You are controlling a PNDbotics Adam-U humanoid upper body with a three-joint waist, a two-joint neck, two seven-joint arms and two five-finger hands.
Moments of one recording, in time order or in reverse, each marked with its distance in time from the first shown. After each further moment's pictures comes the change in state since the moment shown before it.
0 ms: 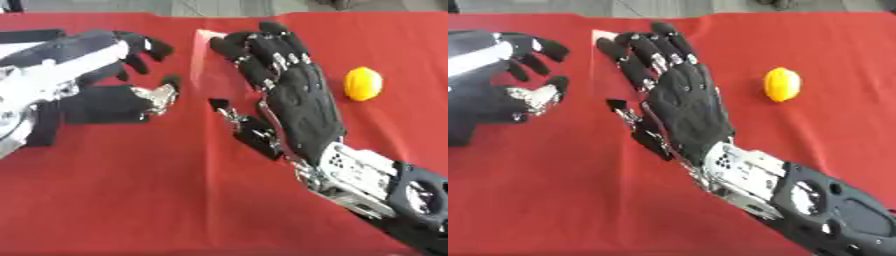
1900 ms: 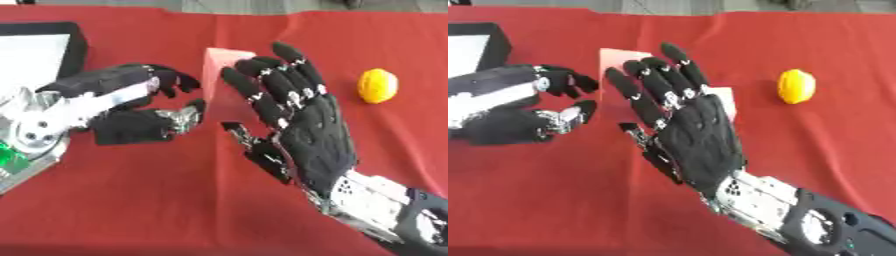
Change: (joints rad) left arm 0.085 0.014 -0.024 -0.001 -0.054 -0.151 -0.056; right arm 0.060 0.007 0.045 0.006 0.091 -0.034 -0.128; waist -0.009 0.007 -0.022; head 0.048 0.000
